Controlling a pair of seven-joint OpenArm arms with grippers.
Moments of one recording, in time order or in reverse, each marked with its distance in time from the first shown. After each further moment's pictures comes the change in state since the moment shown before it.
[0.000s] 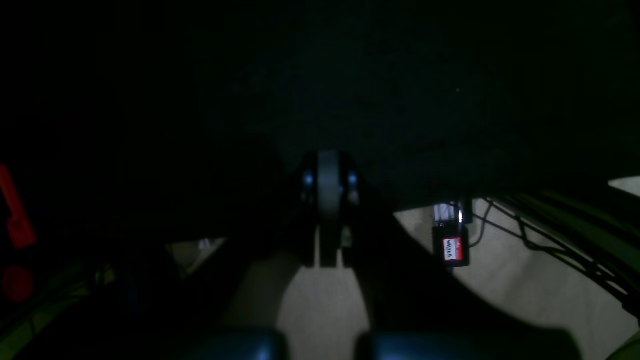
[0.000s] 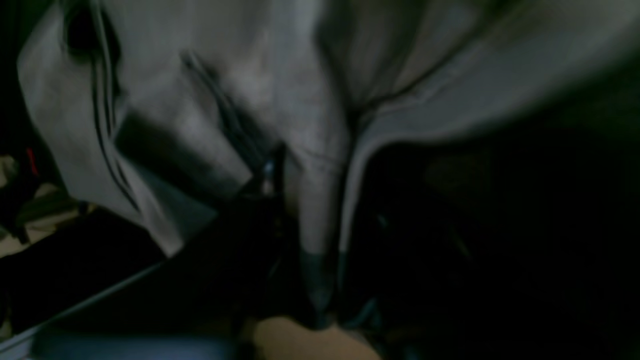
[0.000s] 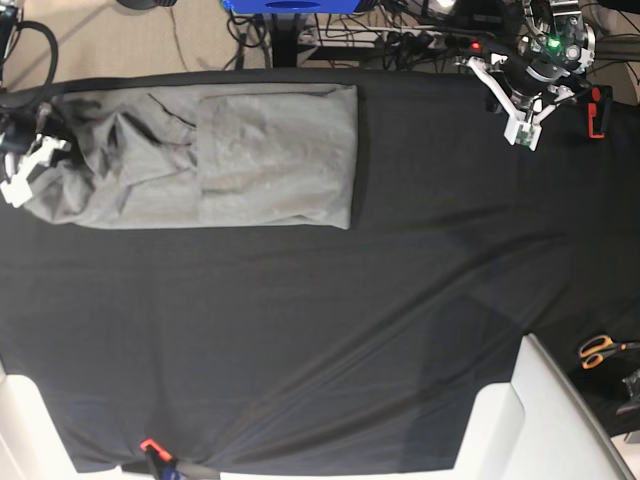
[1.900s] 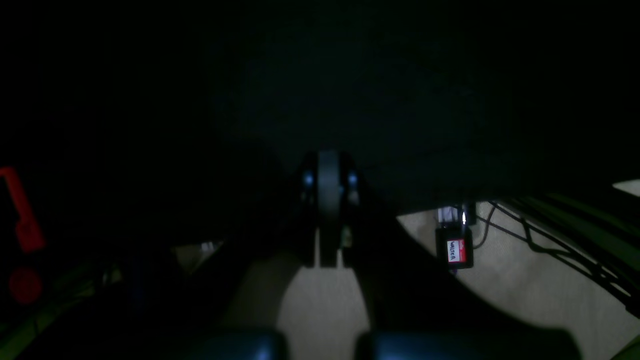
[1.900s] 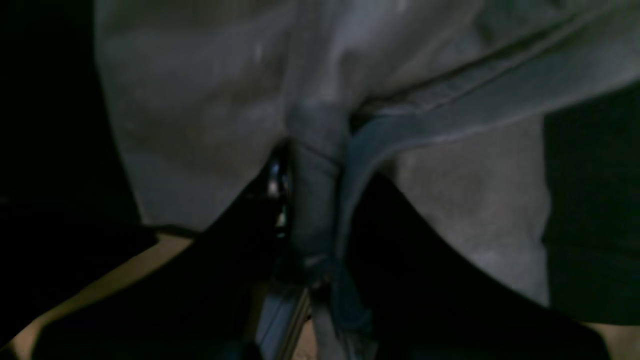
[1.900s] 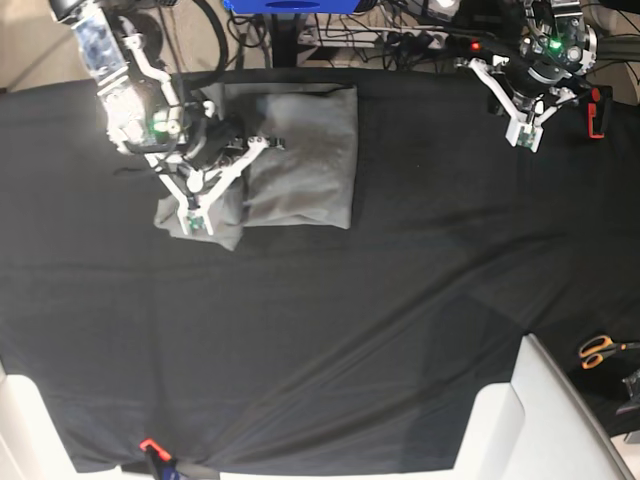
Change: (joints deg) left arm -0.2 -0.2 -0.2 0.0 0.2 0.0 -0.2; right arm -7.8 -15.9 -43.7 56.0 -30.4 -60.0 -4.3
